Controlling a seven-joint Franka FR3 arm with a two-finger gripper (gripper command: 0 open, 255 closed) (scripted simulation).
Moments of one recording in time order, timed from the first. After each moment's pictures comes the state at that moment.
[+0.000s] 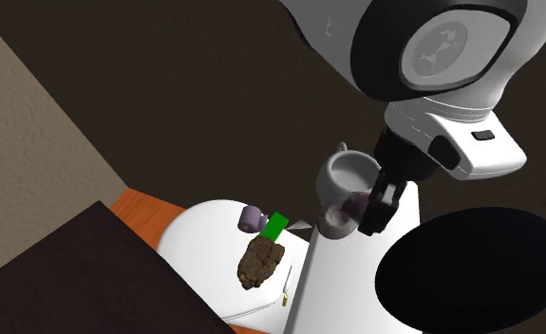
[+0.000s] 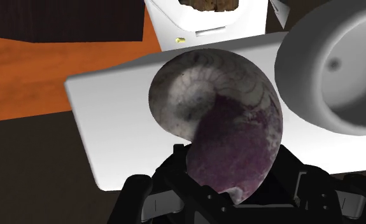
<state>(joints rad) 0.27 0.50 -0.83 -1.86 0.30 2.08 0.77</state>
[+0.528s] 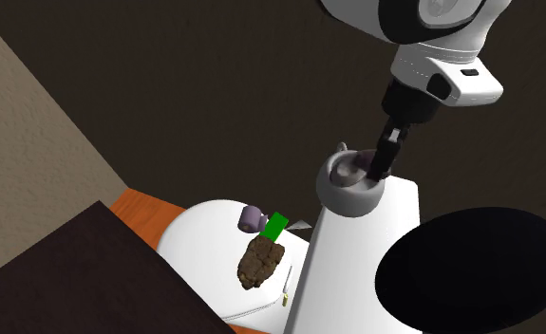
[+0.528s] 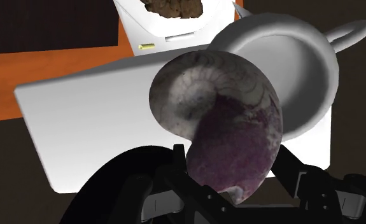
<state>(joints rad) 0.18 0.72 -0.73 -1.46 0.39 1.90 0.87</state>
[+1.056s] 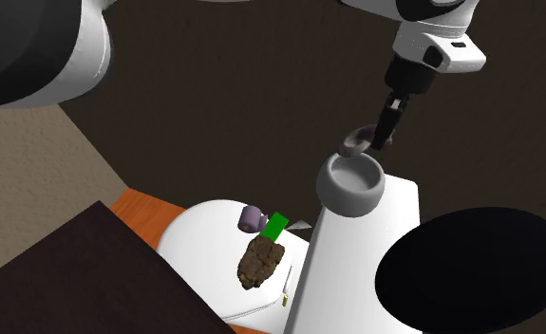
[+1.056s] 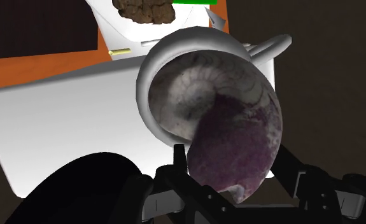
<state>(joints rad) 0.03 0.99 -0.64 -0.94 0.44 1.68 0.99</state>
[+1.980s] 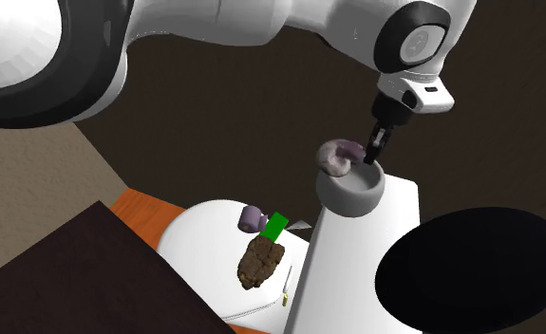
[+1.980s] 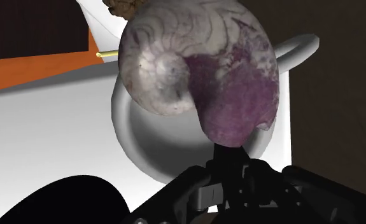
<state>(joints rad) 0.04 1.06 -0.62 -1.00 0.47 1.80 0.98</state>
